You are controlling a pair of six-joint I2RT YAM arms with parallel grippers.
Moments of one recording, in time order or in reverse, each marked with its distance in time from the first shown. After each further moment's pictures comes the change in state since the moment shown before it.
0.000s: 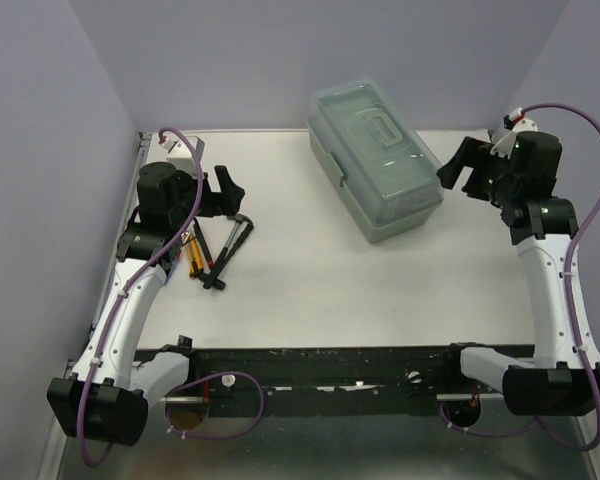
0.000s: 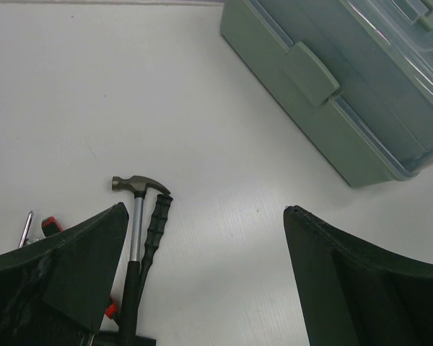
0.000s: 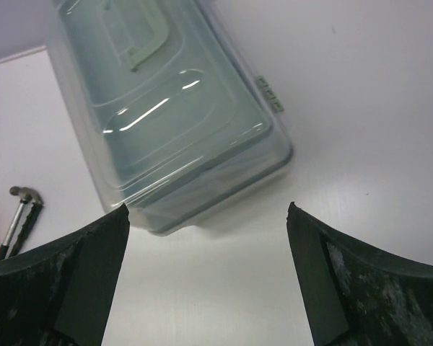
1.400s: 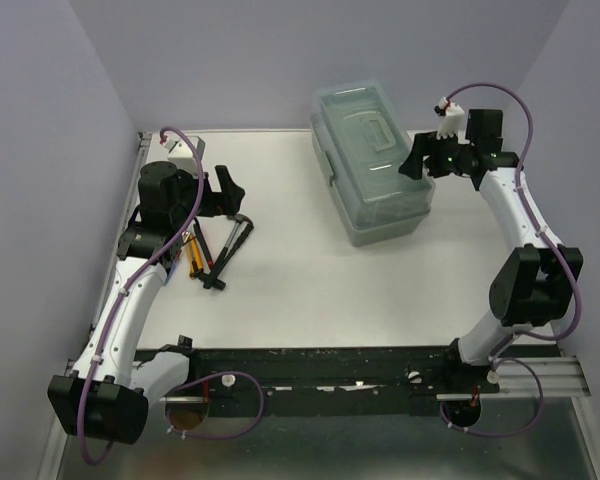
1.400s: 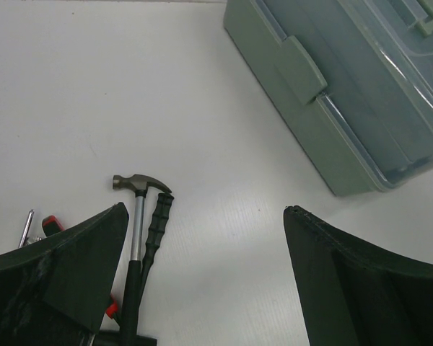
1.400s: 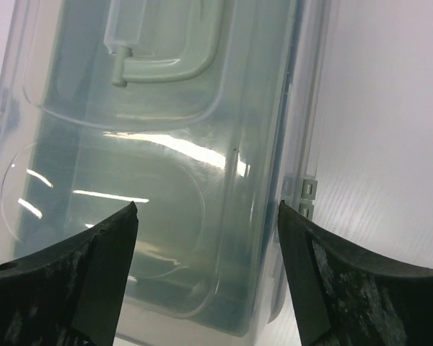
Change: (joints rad) left arm 0.000 0.009 0.000 0.000 -0.003 0.008; right arm -0.060 0.579 0.207 0.148 -0.437 -0.394
